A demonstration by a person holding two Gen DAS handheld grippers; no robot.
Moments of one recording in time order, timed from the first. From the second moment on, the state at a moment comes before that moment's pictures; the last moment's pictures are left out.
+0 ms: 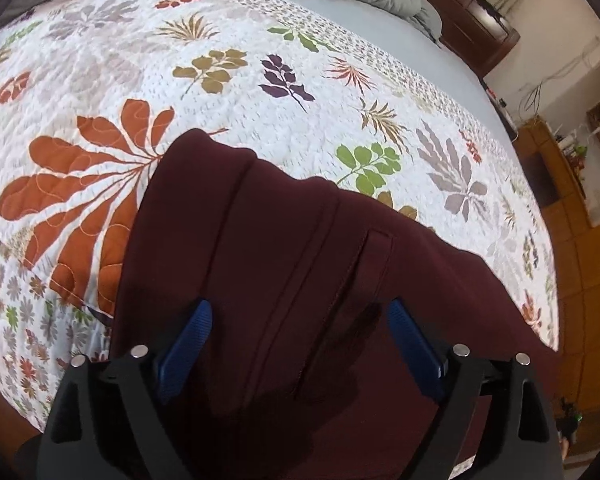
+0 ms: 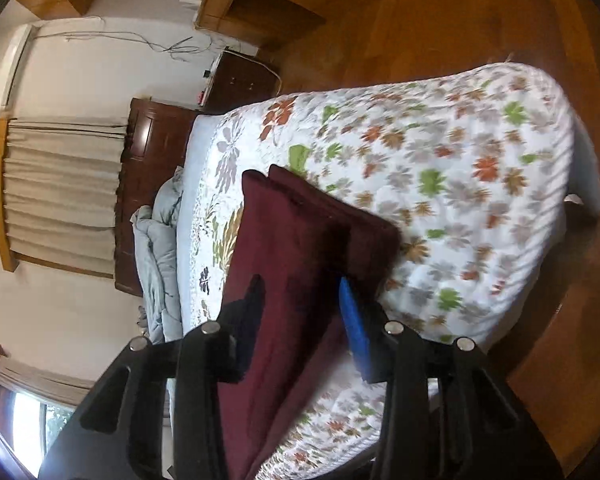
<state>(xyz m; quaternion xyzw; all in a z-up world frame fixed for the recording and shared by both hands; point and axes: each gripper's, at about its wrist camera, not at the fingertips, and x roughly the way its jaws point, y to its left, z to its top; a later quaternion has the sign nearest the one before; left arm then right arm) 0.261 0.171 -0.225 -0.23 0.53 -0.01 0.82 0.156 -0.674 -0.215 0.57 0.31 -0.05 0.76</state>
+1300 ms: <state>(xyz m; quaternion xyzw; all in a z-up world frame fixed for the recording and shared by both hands) 0.228 0.179 -0.211 -0.25 0.47 -0.03 0.85 0.138 -0.687 -0.235 0.59 0.28 -0.06 0.75</state>
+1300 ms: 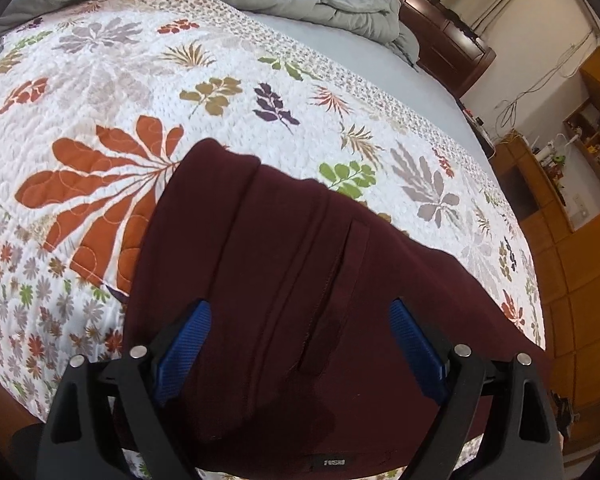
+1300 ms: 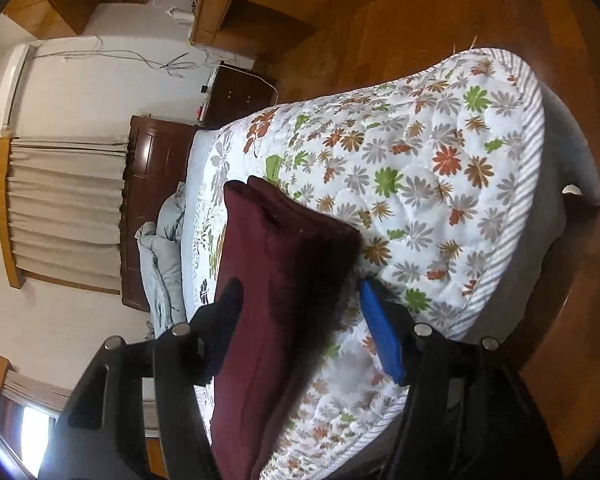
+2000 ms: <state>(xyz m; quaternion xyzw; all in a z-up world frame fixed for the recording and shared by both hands) 0.230 0.173 -0.214 -0.24 0.48 -0.02 0.84 0.169 -0.682 -0.253 0.63 0.21 0.05 0.74</state>
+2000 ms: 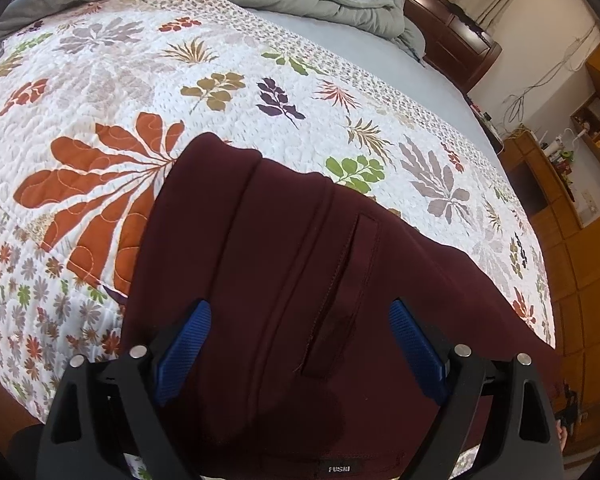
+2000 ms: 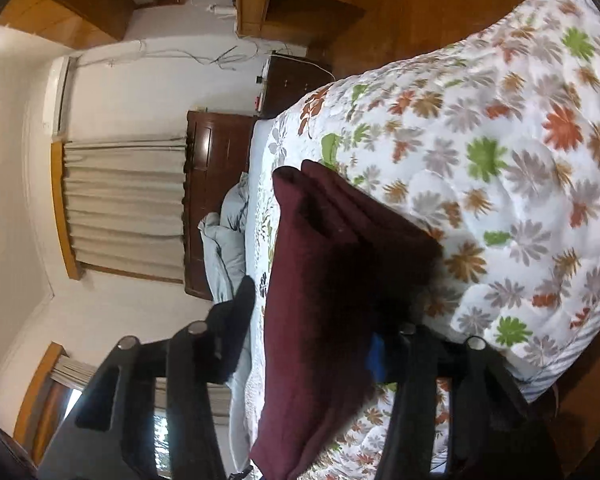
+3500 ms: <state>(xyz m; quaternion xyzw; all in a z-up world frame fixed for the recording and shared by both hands) 0.219 0.179 -0.213 -0.23 0.45 -0.08 0.86 0.217 -0.425 0.010 0.03 0.28 -0.08 0.96</state>
